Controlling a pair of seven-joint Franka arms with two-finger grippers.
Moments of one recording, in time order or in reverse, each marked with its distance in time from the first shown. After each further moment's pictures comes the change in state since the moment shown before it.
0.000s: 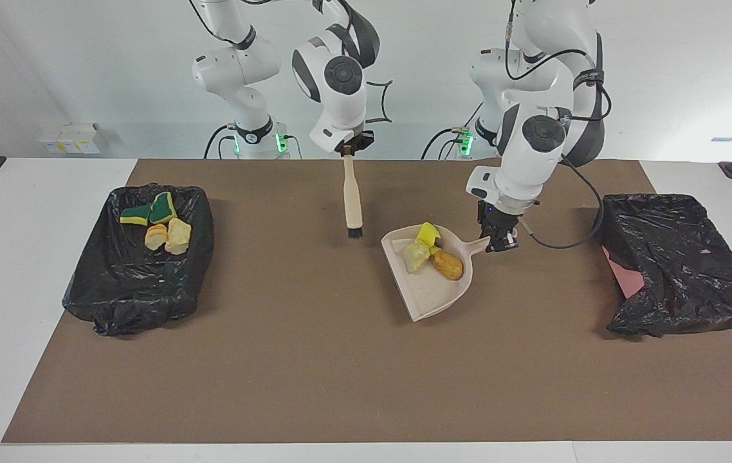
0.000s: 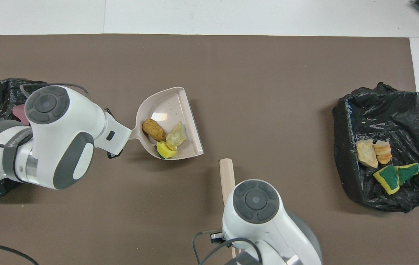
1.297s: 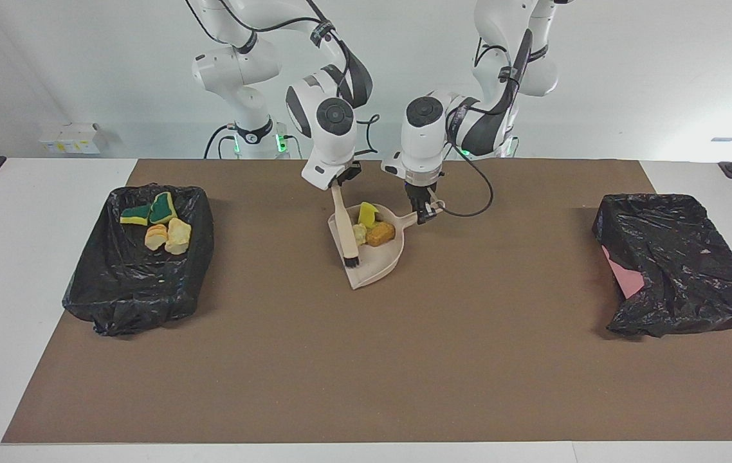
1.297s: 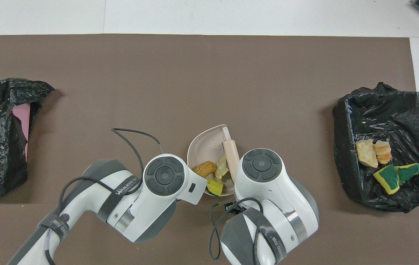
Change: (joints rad) left arm -0.372 -0.021 -0.007 -0.182 0.079 0.122 -0.465; right arm -0.130 0.162 -0.005 0.049 -0.147 0.071 -0.238
